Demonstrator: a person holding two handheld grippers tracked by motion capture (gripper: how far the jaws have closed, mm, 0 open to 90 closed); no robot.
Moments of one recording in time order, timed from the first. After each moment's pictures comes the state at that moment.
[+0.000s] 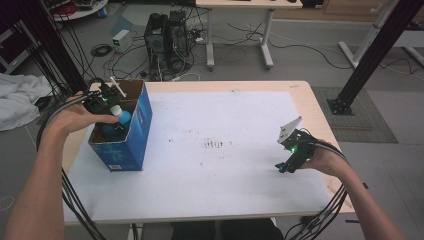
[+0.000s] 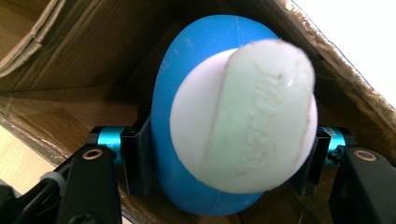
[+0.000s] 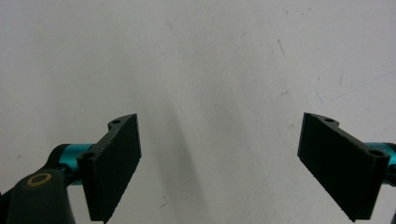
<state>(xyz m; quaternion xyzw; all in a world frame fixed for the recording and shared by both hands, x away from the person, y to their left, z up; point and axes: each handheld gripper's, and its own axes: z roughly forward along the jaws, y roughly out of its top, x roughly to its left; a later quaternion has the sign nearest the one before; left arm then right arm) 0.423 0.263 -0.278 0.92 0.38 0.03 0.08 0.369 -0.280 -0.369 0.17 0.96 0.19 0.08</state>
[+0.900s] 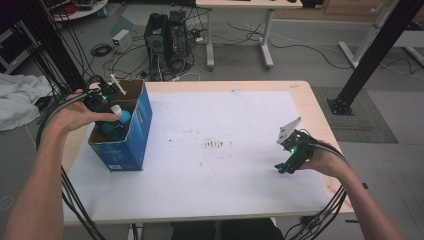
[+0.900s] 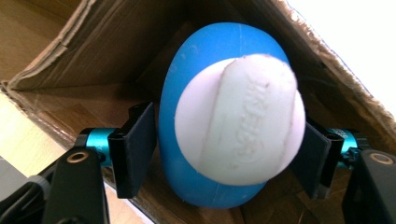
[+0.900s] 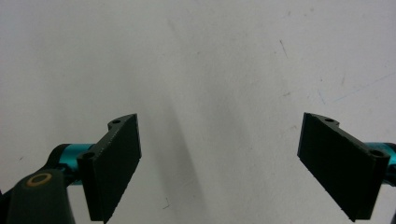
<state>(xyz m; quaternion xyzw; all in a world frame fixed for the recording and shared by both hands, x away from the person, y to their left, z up) 0.423 0.262 -0.270 0.92 0.39 0.05 0.07 0.367 -0.278 -0.369 0.17 0.96 0.18 0.08</state>
